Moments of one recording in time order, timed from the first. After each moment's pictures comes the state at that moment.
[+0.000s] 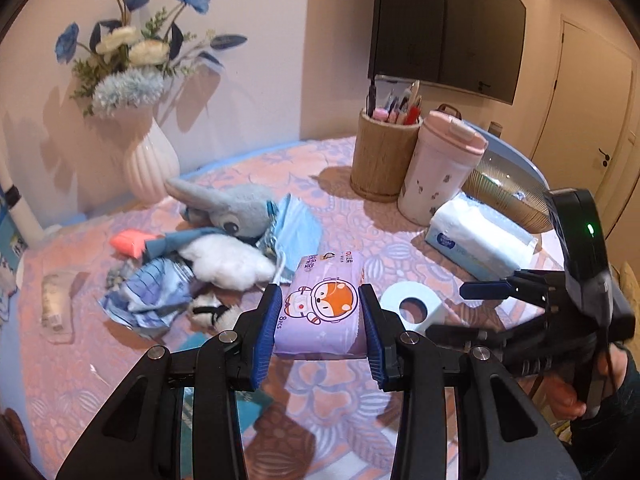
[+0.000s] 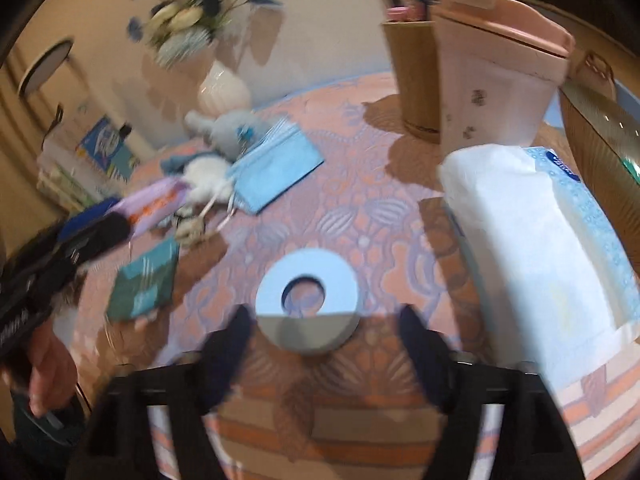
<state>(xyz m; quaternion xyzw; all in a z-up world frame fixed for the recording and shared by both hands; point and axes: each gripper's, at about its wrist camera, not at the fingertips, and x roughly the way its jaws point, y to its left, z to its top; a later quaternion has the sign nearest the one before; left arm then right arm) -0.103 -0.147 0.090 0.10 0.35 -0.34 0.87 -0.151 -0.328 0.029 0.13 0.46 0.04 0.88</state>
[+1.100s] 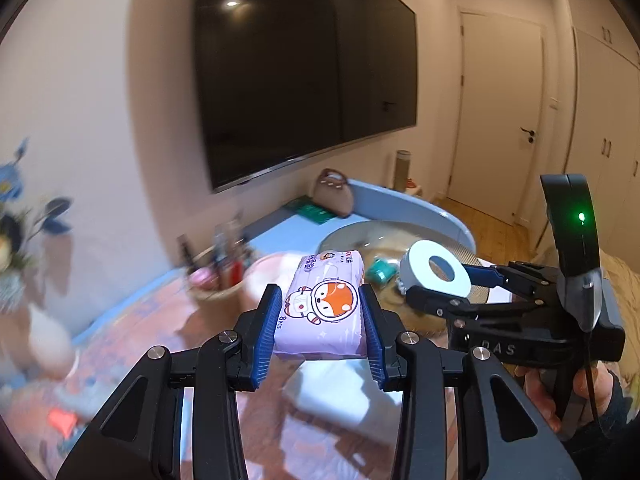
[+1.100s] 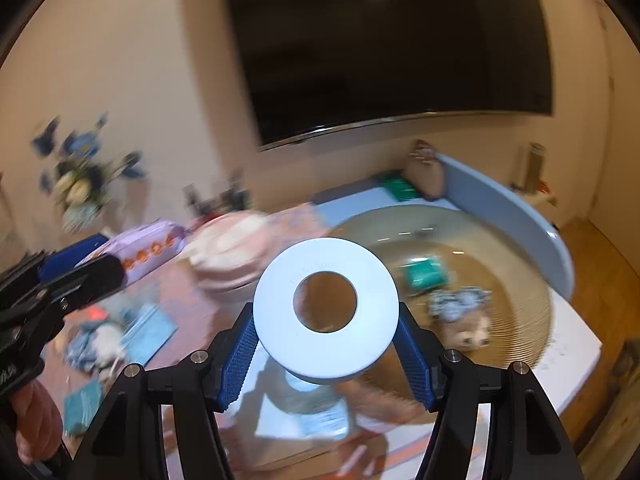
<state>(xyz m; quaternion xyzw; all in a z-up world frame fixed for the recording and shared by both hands) -0.126 -0.336 0.181 0.15 0.23 -0.49 0.82 -0.220 -0.493 0.141 0.17 0.30 -0.21 0.91</state>
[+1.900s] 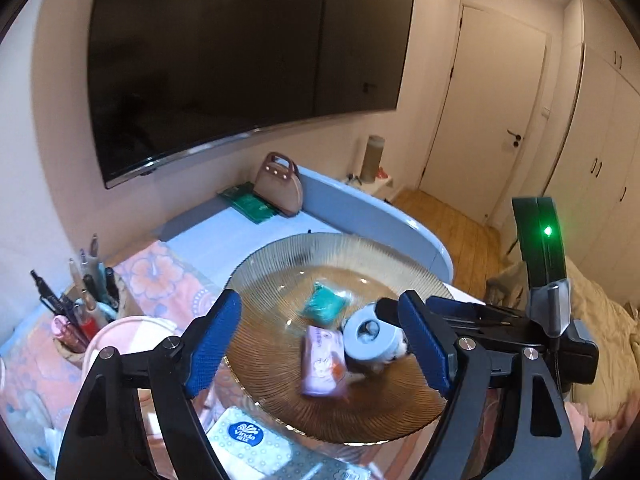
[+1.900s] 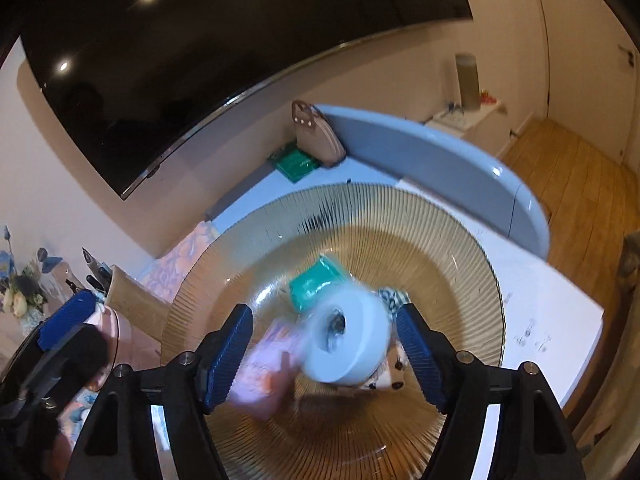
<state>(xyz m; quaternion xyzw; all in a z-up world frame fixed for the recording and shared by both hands) -0.112 -0.458 0.158 0.12 0.30 -0.52 0.79 -0.218 -0.619 0.103 0.32 0.33 -0.27 0.85</state>
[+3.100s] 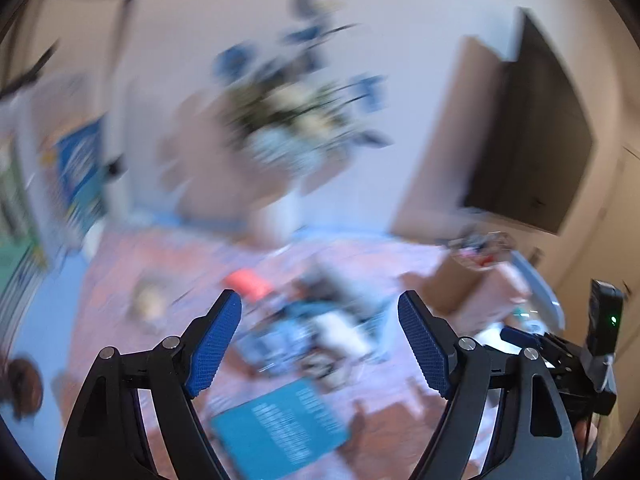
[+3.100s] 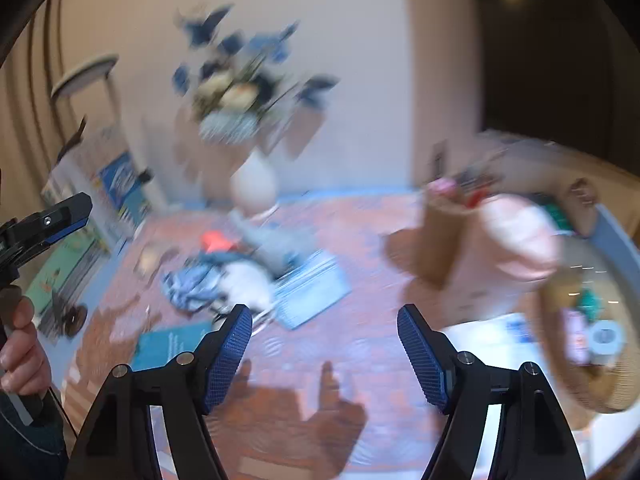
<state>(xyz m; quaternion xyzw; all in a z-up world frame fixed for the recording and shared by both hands) -0.059 -0.012 0.156 -0.08 0.31 -0.21 0.92 -0.118 -0.282 0.120 0.07 0.37 0.03 0.93</state>
